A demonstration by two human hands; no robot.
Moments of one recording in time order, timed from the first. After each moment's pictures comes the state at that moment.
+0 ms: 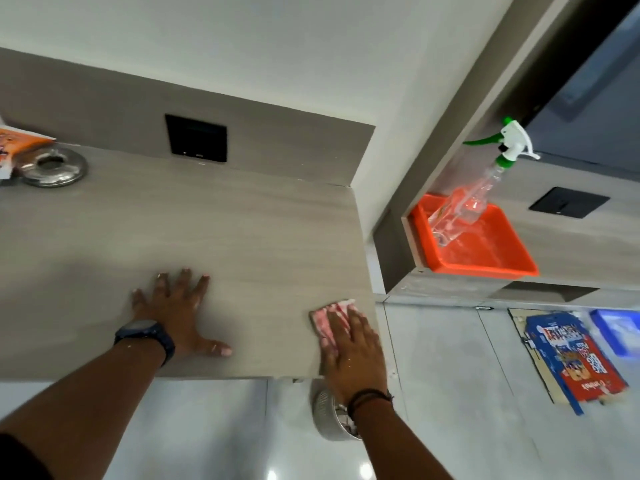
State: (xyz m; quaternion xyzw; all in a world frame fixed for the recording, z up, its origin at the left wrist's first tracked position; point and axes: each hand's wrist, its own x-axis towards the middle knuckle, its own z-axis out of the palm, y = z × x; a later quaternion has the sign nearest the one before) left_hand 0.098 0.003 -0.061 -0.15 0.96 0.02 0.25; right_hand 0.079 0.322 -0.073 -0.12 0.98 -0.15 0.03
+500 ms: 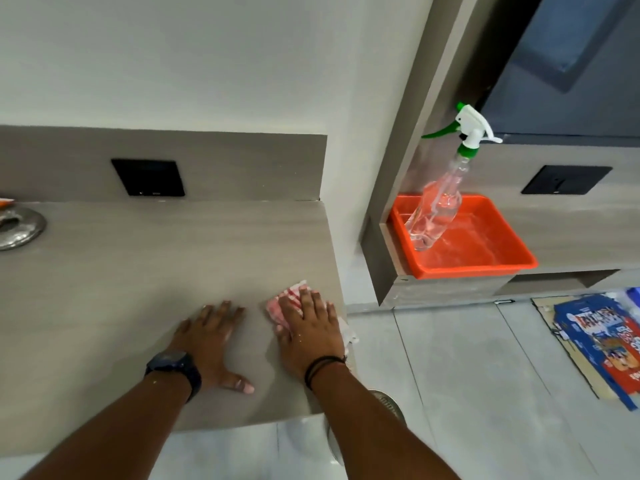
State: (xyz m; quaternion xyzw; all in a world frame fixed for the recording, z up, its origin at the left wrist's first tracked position) left_hand 0.039 0.095 -0.058 -0.04 0.97 0.03 0.24; right_hand -0.014 0.297 -0.082 -0.20 0.97 -0.15 0.06
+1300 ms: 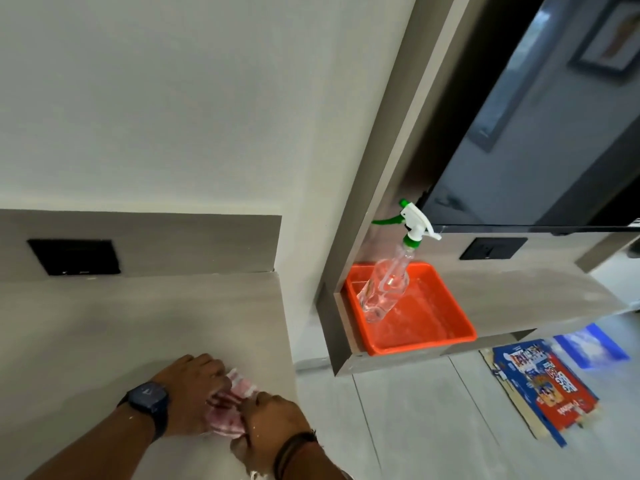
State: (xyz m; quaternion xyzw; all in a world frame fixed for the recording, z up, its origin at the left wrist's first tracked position) left_hand -0.077 0.111 -0.017 0.24 0.95 -0.02 0.22; right_hand -0.046 0.311 -0.010 -0.28 0.94 -0.12 0.17
